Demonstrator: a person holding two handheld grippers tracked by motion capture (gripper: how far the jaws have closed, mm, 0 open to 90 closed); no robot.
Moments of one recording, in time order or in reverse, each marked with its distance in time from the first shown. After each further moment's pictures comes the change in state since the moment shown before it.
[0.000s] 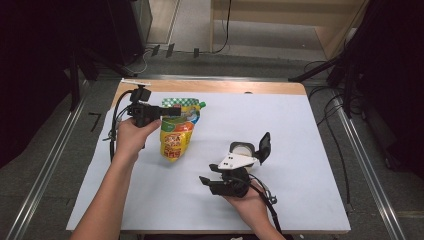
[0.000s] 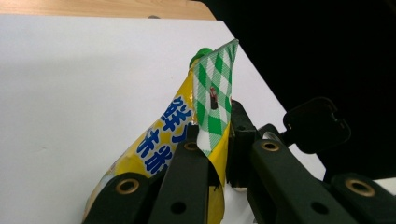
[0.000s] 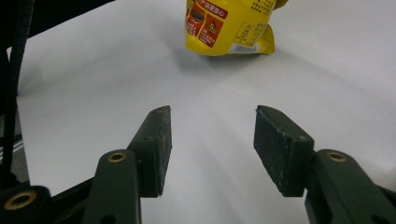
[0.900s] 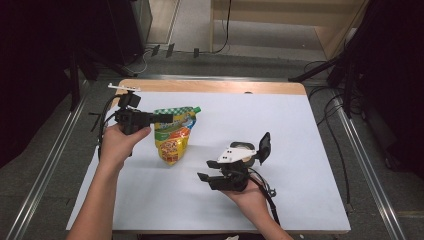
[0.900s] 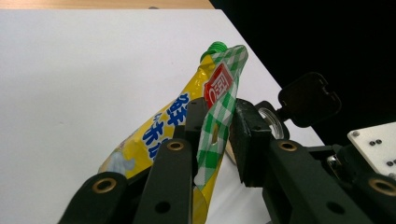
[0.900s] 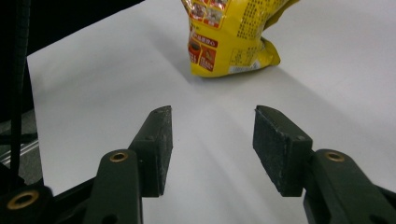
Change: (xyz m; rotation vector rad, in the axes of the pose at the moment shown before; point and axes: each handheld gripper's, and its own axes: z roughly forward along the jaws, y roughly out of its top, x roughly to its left) left arm -0.010 -0.015 -0.030 0.014 0.011 0.046; right arm -0.007 0.013 0.002 -0.009 0.057 -0.004
